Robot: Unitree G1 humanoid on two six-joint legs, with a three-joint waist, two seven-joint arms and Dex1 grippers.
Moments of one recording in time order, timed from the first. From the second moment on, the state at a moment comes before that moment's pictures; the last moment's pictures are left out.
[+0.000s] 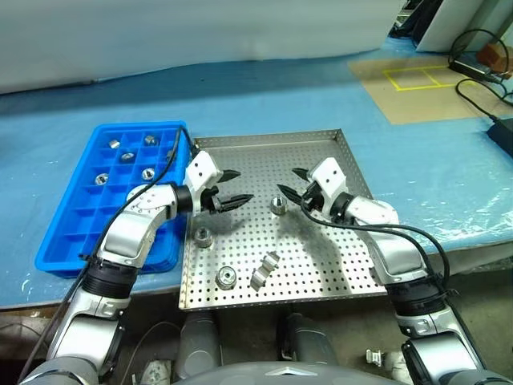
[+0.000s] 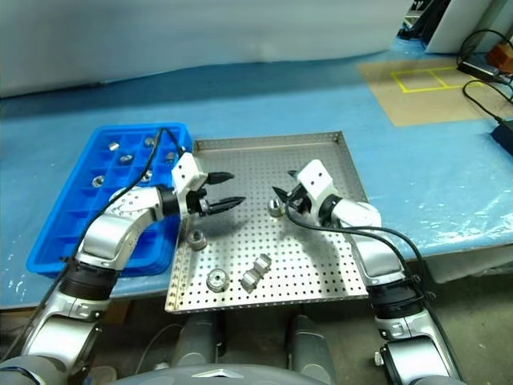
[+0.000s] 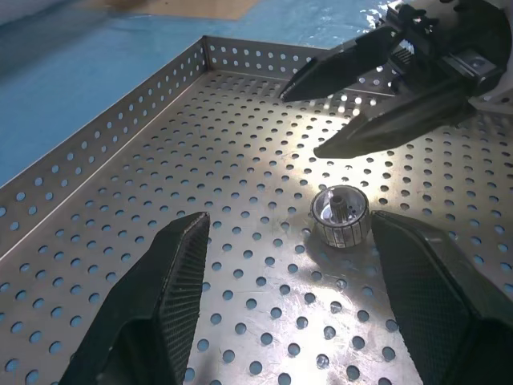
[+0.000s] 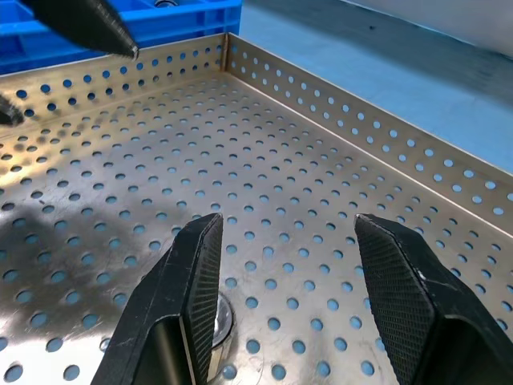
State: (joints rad) left arm -0.48 0.44 -0.12 -0.04 -0.26 0.36 -0.91; right arm -0.32 -0.41 0.13 -0.14 0.10 0.36 0.62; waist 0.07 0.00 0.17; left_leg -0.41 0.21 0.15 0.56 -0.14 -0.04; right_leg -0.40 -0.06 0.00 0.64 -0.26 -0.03
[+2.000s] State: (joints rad) left arm -0.71 0.29 -0.30 0.41 -0.13 0.09 -1.05; right arm -0.16 -0.45 0.02 -0.33 0.13 0.46 0.44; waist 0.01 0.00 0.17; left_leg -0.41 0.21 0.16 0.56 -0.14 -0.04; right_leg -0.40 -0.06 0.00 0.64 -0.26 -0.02
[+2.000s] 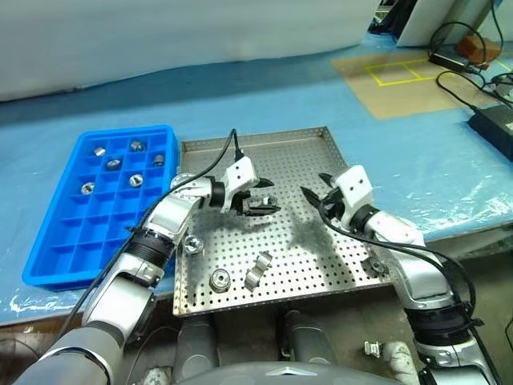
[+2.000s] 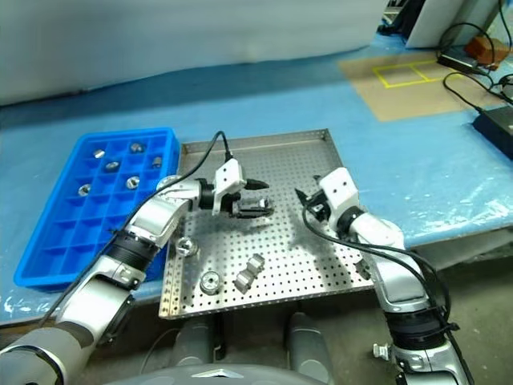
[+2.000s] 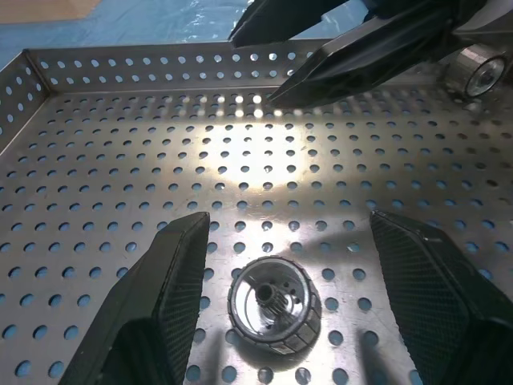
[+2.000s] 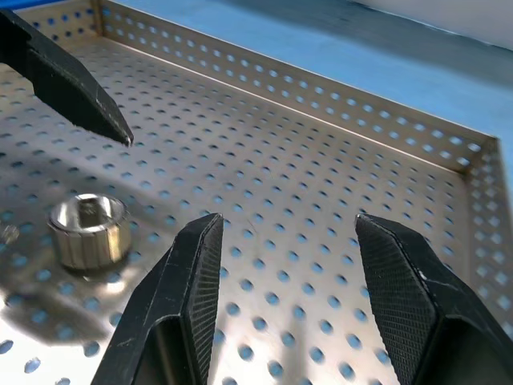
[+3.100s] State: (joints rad) left arm -0.74 0.23 -0.30 0.66 0.00 0.00 -1.05; right arm -0.11 -0.45 0.01 -0.41 0.09 0.51 0.39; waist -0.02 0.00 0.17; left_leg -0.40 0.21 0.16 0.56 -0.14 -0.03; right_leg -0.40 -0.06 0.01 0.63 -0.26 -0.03
